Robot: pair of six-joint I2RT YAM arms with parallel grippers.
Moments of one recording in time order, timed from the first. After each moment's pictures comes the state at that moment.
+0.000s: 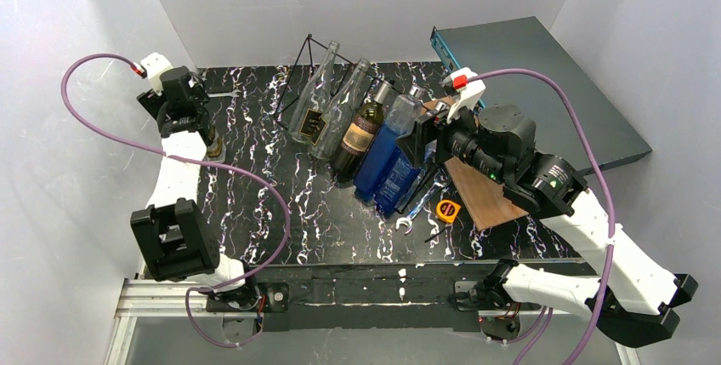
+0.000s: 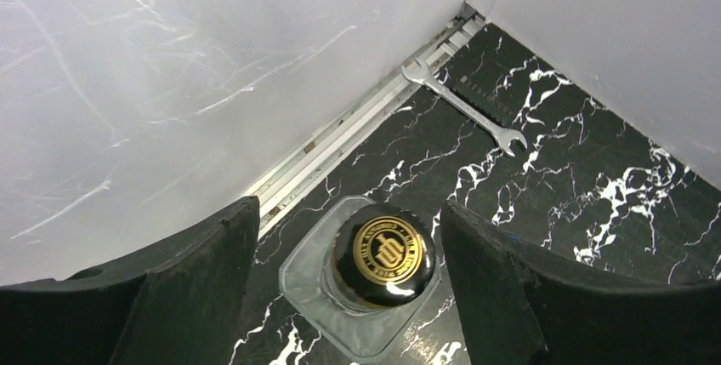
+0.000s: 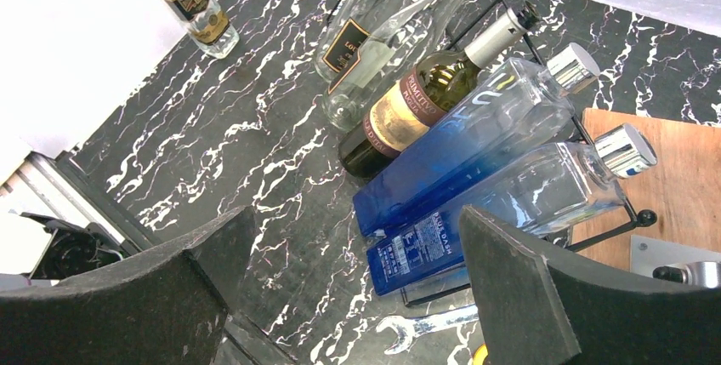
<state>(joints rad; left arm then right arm) 0.23 1.44 1.22 -0.13 -0.52 -0.24 0.85 1.00 1.37 -0.62 0.12 0.22</state>
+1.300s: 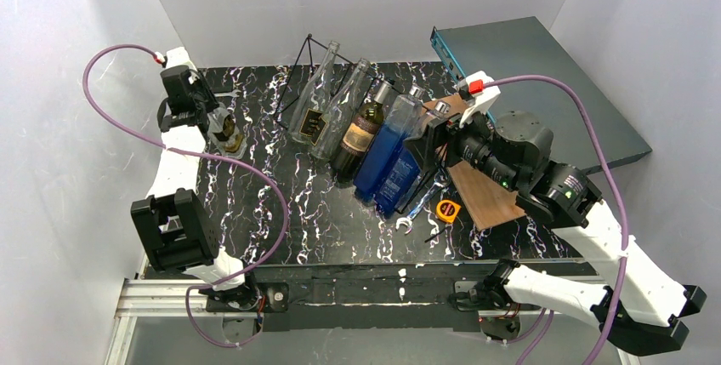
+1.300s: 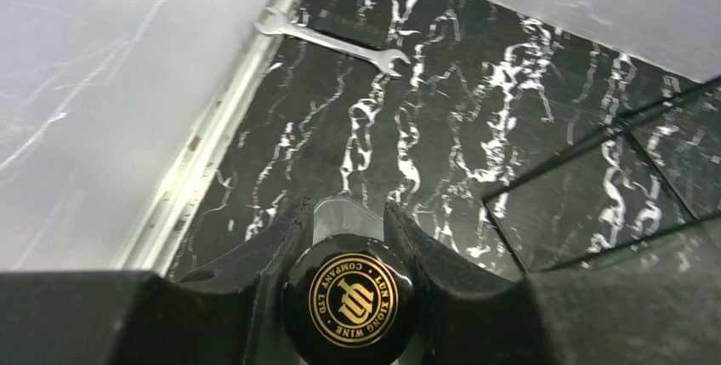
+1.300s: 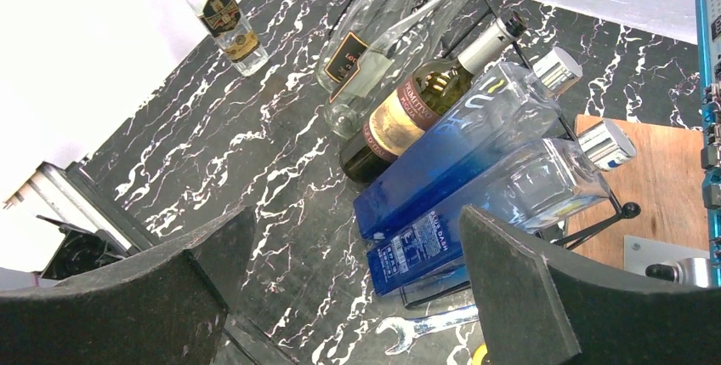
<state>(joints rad) 0.24 1.51 1.25 -0.16 -0.13 -0.12 0.85 0.93 1.34 -0.62 0.13 0.23</state>
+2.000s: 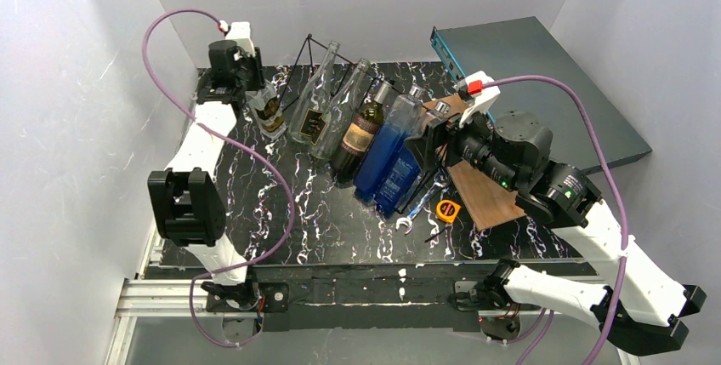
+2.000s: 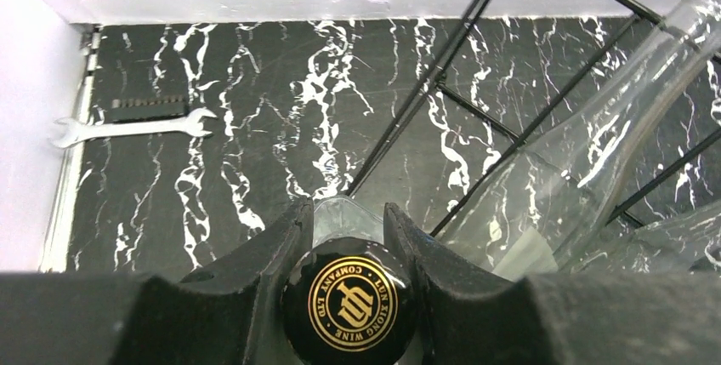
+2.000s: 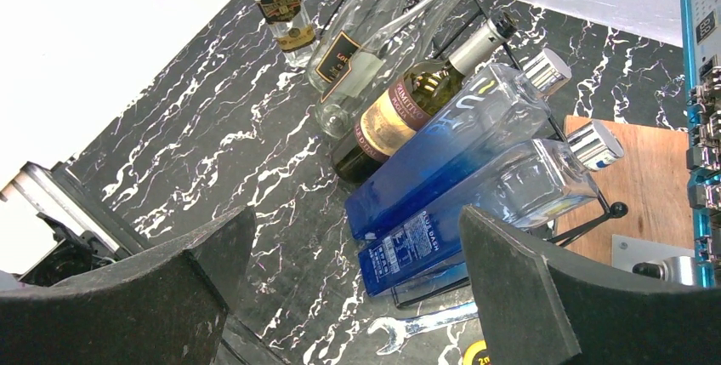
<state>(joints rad) 0.00 1.66 1.48 -0.20 0.03 -0.03 0.85 0.93 1.34 -0.62 0.15 0.21</state>
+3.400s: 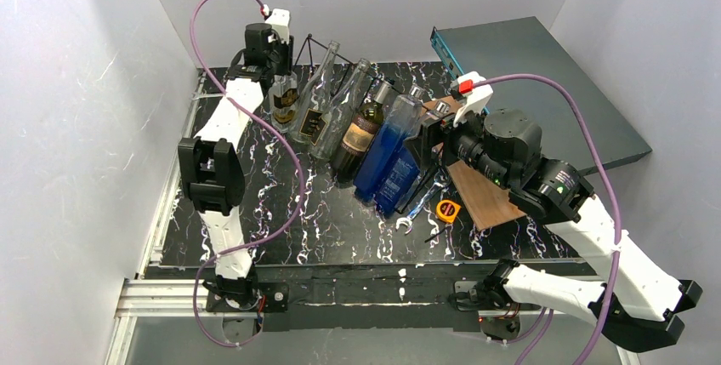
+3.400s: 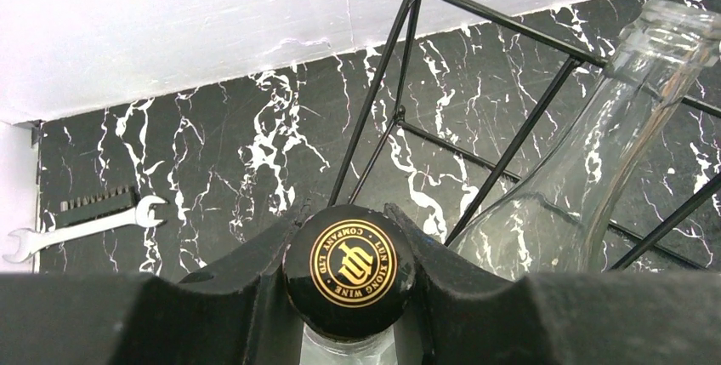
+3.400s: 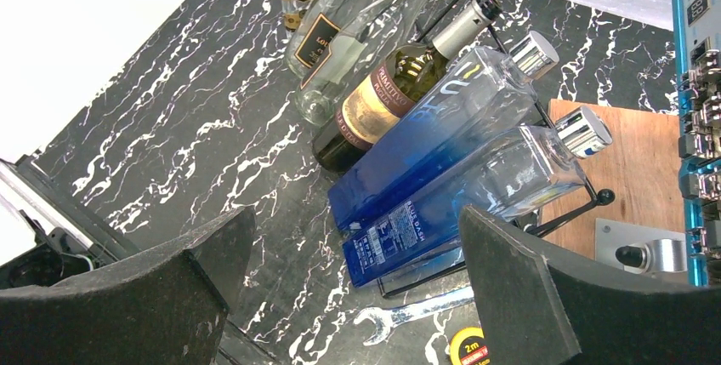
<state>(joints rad) -0.14 1.97 1.80 -0.27 0.01 0.09 0.85 0.96 1.34 -0.64 0.18 0.20</state>
